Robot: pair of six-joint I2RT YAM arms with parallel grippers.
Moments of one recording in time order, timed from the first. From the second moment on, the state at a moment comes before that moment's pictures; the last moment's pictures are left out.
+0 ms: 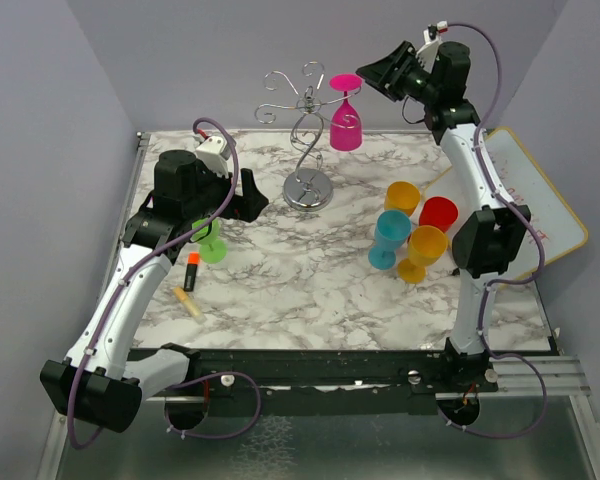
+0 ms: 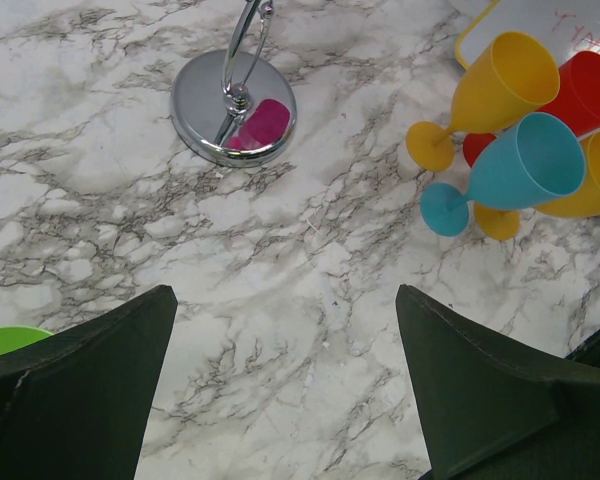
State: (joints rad) left arm -0.28 1.11 1.20 -0.50 0.35 -0.16; right arm 0.14 2.11 2.21 -0.13 -0.55 0.80
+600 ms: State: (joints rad) left arm -0.28 1.11 1.20 -0.50 0.35 -0.18; right arm 0.14 2.16 2.25 -0.16 -0.61 0.82
